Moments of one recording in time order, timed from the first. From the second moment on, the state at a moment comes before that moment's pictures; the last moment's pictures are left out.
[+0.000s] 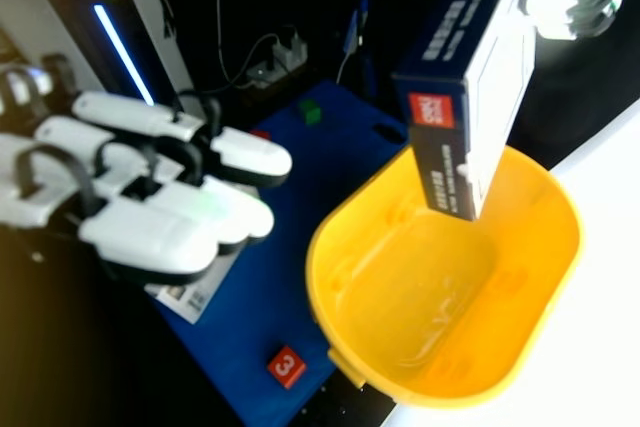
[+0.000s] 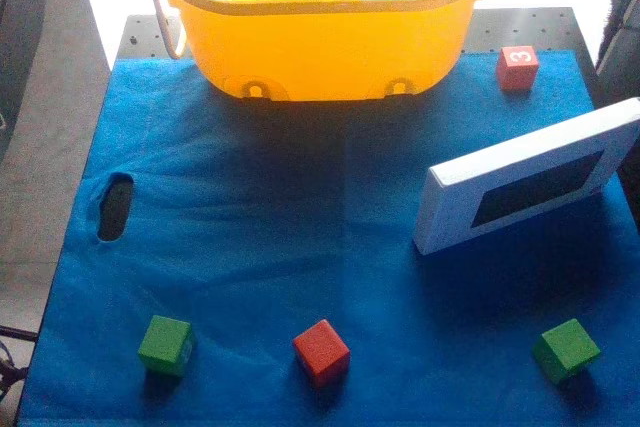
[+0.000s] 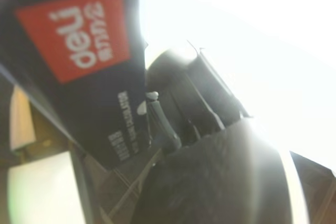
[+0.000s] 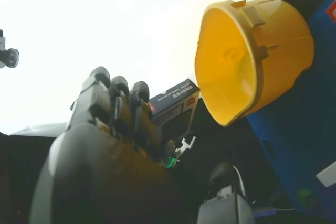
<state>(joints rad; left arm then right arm) 0.31 -1.20 1.69 0.18 -0.86 0.26 -0.15 -0.76 1.07 -0.28 0.29 -1.02</state>
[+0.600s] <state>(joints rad) 0.31 -1.22 1.70 0.19 -0.86 0.25 -0.16 -0.76 1.07 -0.28 0.29 -1.02</state>
